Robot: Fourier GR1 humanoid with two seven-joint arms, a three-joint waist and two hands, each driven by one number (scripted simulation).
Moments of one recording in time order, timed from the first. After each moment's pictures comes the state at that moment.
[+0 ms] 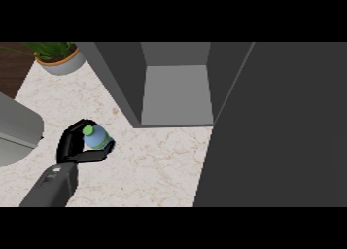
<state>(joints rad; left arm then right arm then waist) -0.50 0.20 0.31 -0.32 -0.04 -0.12 -0.97 0.07 -0.20 0.59 -2.47 0.13 -0.28 0.40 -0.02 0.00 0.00</state>
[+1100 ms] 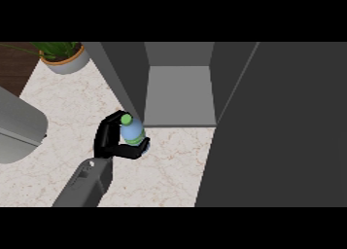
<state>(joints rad) -0.42 0.05 -0.04 -0.69 0.22 0.01 -0.73 0.06 -0.24 0.60 -2.46 0.13 -0.33 0.39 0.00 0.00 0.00</state>
